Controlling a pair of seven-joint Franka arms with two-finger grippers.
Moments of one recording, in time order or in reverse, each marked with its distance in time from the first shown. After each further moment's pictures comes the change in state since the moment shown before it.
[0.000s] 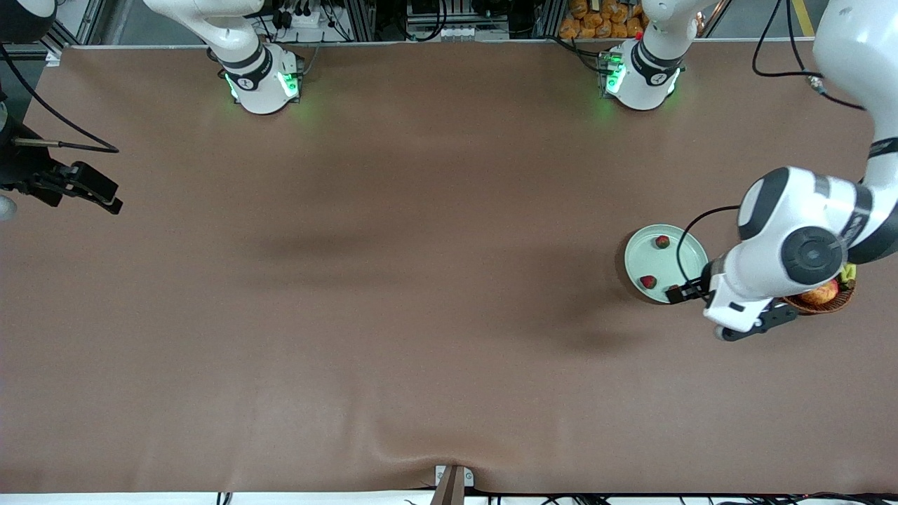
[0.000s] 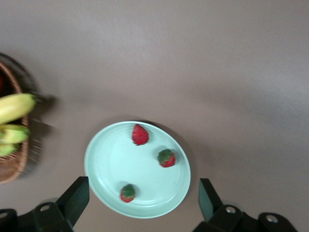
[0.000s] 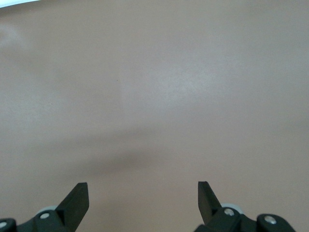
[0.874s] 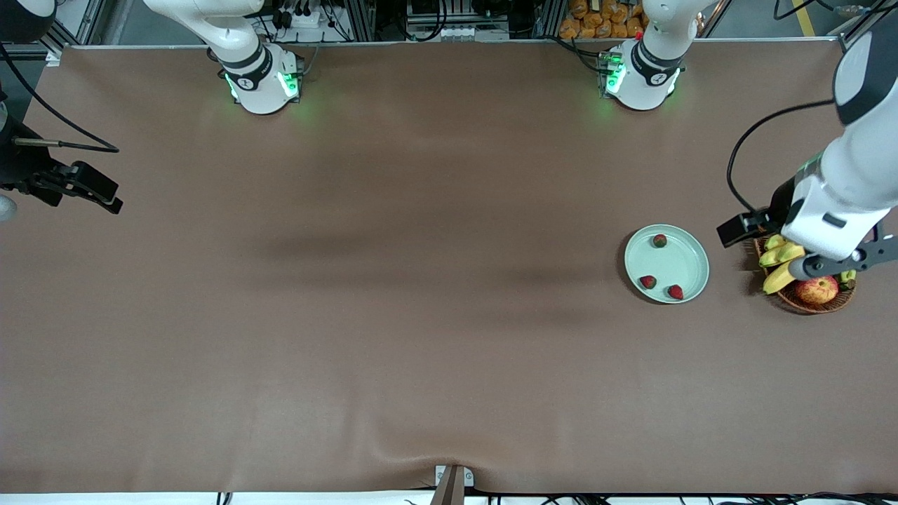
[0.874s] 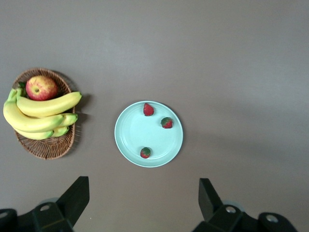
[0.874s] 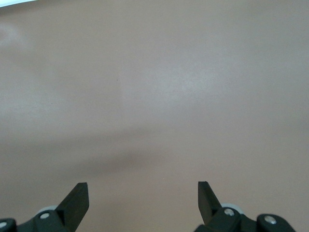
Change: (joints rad) left arm 0.021 -0.254 -0.057 0.201 -0.171 -0.292 0.186; right arm 0.000 0.000 0.000 0.002 0.000 -0.002 0.000
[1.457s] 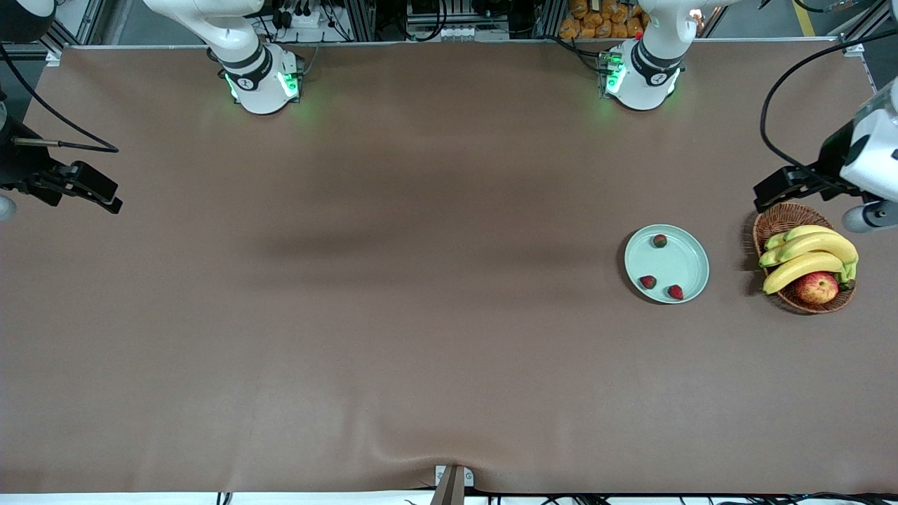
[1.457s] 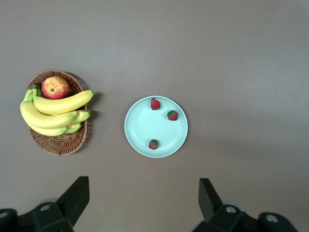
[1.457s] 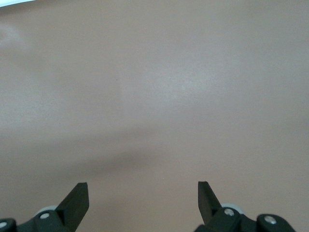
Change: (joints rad) left arm -0.440 -0.157 0.638 -0.005 -0.207 -0.041 0.235; right arm 0.000 0.000 -0.002 0.000 0.000 -0.002 0.000
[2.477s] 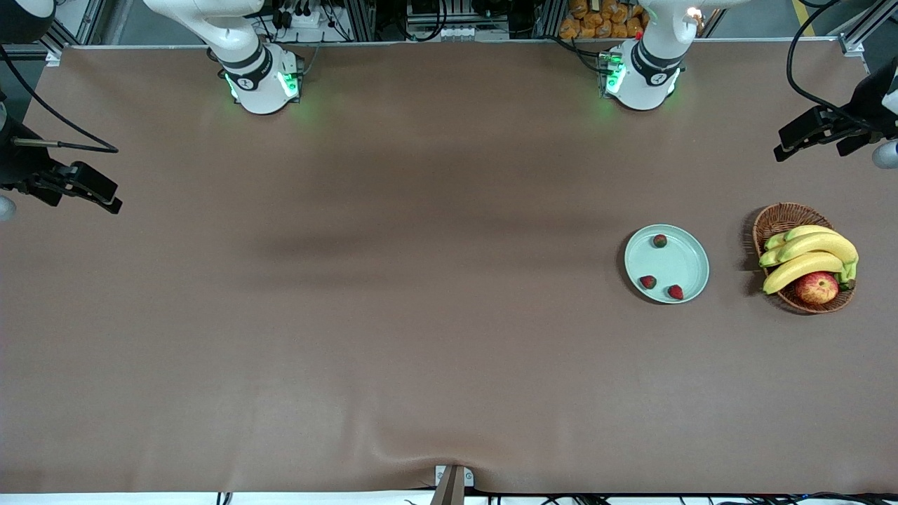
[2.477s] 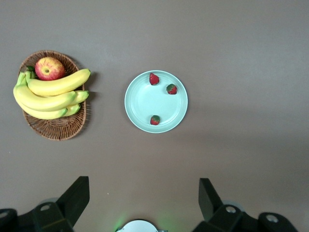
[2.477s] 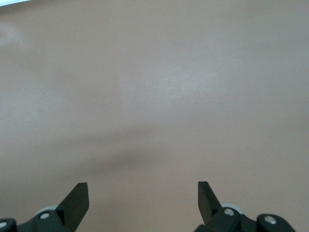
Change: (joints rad) left arm -0.053 -0.194 0.132 -0.190 -0.084 -0.013 0.141; right arm 0.000 0.002 0.000 0.000 0.000 -0.001 0.000
